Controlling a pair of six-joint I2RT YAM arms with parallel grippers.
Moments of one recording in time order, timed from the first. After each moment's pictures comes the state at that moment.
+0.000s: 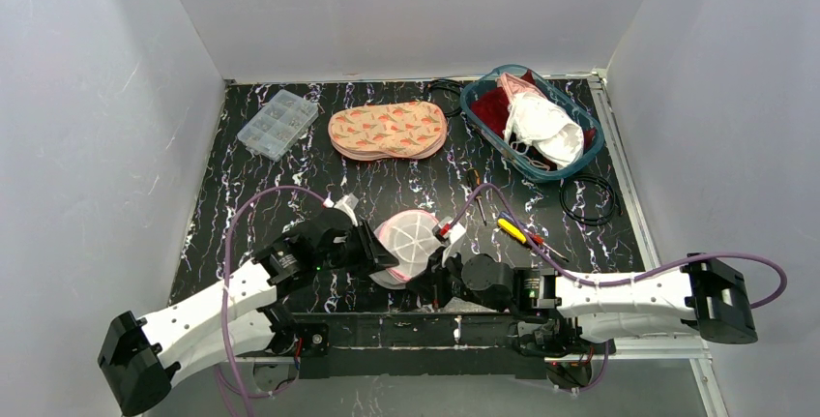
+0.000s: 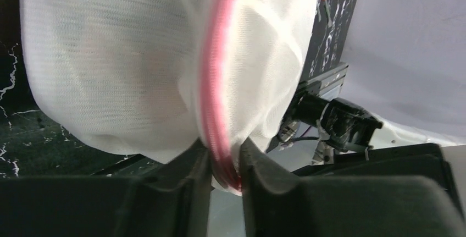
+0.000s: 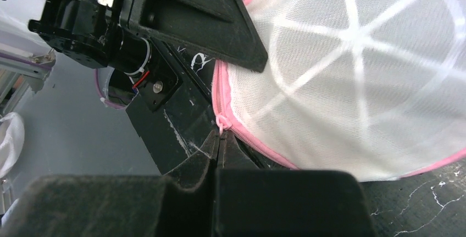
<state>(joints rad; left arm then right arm) -0.84 0.84 0.52 -0.38 0.14 -1.15 1.45 1.00 0.48 0.16 0.27 0.67</state>
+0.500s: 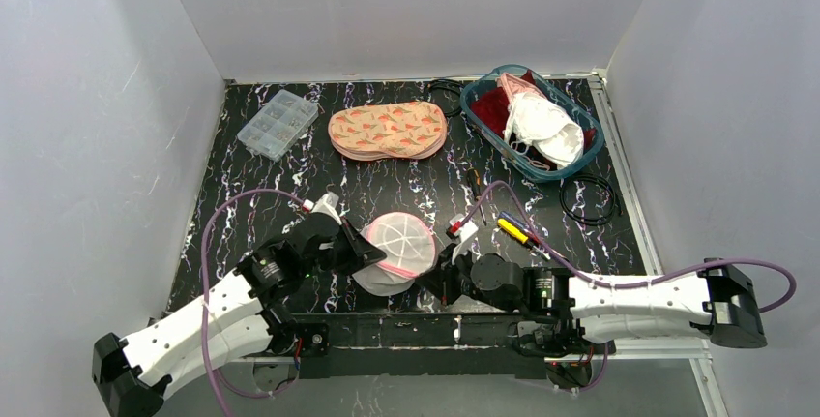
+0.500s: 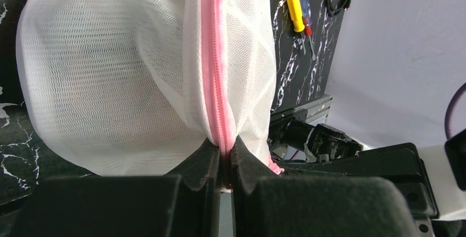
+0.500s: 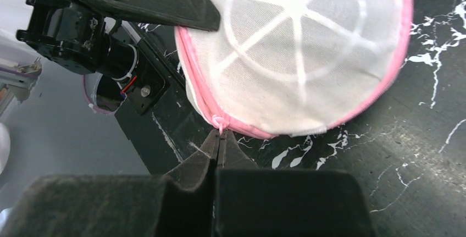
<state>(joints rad) -0.85 0.72 0.54 -0.48 0.00 -1.21 1.45 0.92 0.48 0.06 0.33 0.66</state>
